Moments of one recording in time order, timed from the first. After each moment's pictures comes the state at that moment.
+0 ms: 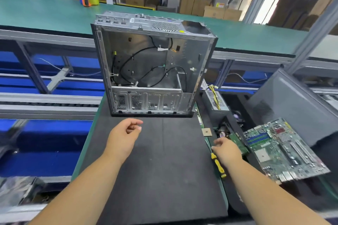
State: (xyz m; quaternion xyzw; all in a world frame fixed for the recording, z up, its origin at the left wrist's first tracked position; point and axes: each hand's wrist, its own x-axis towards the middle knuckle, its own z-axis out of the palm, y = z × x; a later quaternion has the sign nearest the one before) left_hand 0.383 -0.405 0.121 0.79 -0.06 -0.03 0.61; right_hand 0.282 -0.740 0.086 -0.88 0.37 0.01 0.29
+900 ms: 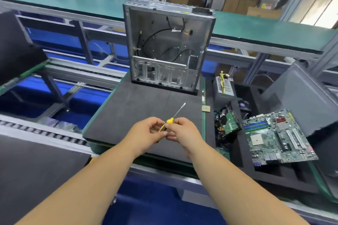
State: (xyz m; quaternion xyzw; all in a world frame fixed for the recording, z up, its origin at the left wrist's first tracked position) left_hand 0.167 -0.456 0.151 0.82 -0.07 -0.10 0.55; right_hand 0.163 -0.609 0.163 -0.71 0.14 0.13 0.68
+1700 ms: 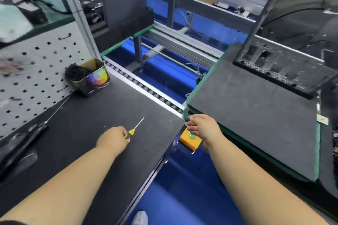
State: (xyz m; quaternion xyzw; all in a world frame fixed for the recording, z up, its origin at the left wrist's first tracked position) left_hand 0.033 -0.072 0.019 0.92 0.30 -0.15 0.21; right_hand 0.145 -0.340 0.086 -0.76 0.13 0.25 0.59
